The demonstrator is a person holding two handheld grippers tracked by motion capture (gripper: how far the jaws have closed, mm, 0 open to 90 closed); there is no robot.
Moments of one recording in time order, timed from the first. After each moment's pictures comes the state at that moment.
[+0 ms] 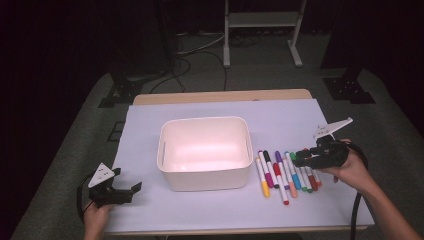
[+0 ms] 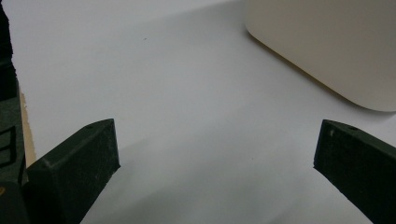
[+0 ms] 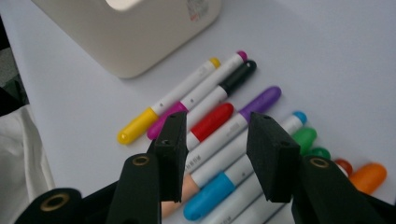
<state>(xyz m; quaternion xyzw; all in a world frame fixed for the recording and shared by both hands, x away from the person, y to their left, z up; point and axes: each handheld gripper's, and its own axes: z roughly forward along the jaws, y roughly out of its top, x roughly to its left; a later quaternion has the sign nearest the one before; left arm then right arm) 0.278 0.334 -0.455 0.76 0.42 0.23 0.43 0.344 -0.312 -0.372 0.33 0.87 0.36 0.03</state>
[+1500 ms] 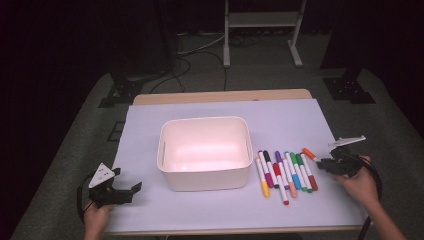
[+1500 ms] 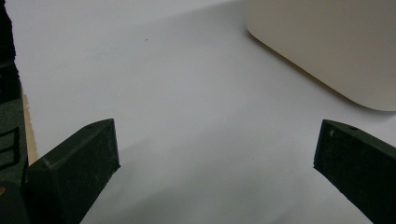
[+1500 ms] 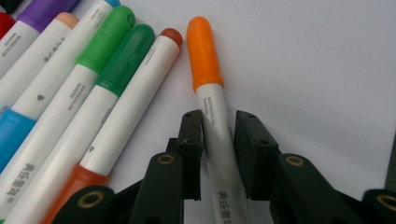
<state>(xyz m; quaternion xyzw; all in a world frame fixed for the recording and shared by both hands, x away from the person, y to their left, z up) 0.277 0.333 -0.455 0.77 0.42 0.24 0.43 0.345 -0.368 -0.439 0.51 0.81 0.26 0.16</state>
